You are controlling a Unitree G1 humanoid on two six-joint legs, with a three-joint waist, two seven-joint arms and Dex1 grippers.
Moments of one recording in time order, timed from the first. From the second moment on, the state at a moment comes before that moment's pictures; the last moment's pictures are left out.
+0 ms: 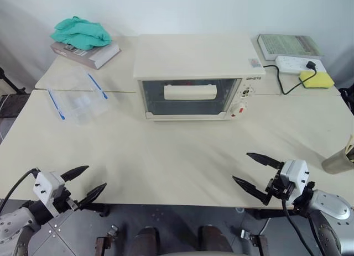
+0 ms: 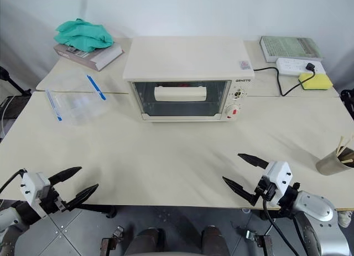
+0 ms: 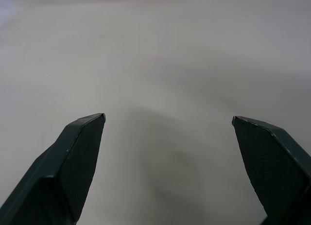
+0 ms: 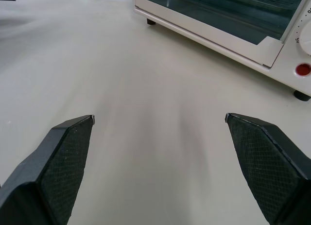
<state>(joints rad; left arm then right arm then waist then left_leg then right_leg) 0.36 0.61 0.47 -0.14 -0.47 0.01 -0.88 0.22 -0.62 -0.21 -0.27 0.48 -0.04 0.94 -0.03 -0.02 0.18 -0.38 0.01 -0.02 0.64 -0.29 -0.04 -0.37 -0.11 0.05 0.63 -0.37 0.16</state>
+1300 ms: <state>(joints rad) 0.25 0.56 0.53 -0.31 -0.96 0.38 -0.93 -0.58 -0.47 0.01 -0.01 0.52 0.27 1.06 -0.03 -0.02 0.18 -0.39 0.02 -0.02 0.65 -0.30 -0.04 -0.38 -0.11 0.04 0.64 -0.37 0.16</state>
